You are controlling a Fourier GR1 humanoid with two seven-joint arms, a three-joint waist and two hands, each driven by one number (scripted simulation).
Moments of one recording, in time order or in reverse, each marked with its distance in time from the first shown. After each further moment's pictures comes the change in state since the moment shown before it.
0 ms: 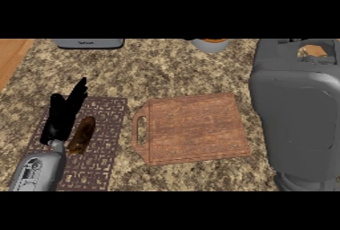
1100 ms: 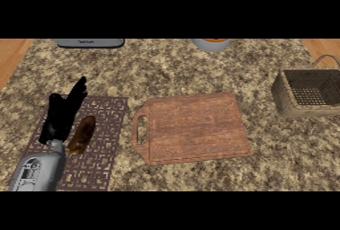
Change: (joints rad) left arm -0.001 -0.001 0.004 -0.011 -0.003 -0.006 0.002; right arm -0.233 -0.503 -0.094 0.444 0.089 0.254 -0.137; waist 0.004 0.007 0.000
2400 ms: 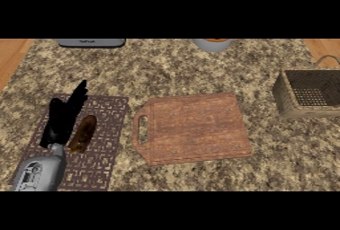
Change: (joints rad) left arm 0.027 -0.011 0.001 -0.002 -0.008 -0.008 -0.025; right arm 0.327 -0.203 -0.147 0.275 -0.053 -0.148 -0.459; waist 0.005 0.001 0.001
